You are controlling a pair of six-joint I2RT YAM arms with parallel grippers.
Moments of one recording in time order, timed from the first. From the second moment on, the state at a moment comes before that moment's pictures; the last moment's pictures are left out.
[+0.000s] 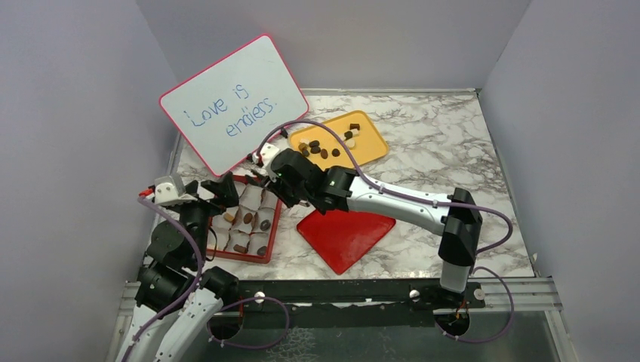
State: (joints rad) left arm -0.47 0.22 0.70 -0.39 -0.52 -0.32; right arm 1.15 1.85 1.67 -0.49 0.21 0.02
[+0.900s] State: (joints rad) left arm -0.47 0.33 0.67 -0.39 -0.39 -0.28; right arm 0.83 1.90 1.54 -0.44 0.29 -0.04
